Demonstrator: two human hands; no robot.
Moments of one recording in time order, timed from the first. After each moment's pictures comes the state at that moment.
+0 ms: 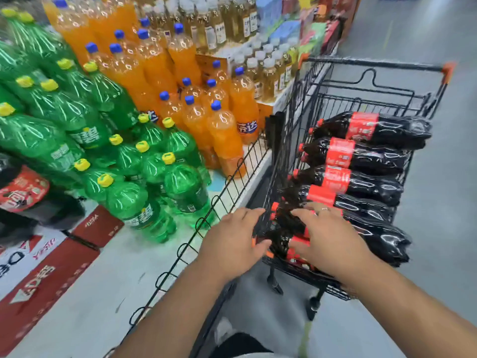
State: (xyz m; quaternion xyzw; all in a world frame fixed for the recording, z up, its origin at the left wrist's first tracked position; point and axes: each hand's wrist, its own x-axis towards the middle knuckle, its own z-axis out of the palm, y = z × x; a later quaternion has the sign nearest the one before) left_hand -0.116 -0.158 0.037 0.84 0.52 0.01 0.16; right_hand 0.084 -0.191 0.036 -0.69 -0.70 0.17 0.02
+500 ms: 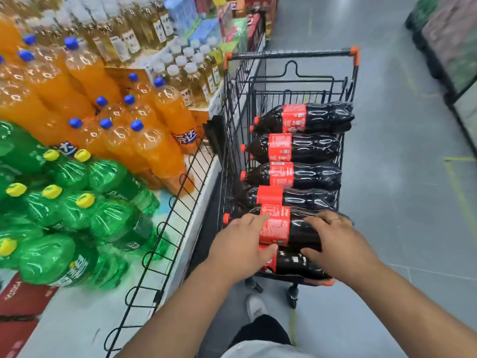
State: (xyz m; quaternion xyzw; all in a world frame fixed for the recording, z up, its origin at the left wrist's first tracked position) left_hand -0.003 -0.121 0.000 0.89 0.40 -0.07 0.20; right_hand 0.187 -0.216 -0.003 -0.80 -0.57 0.20 0.01
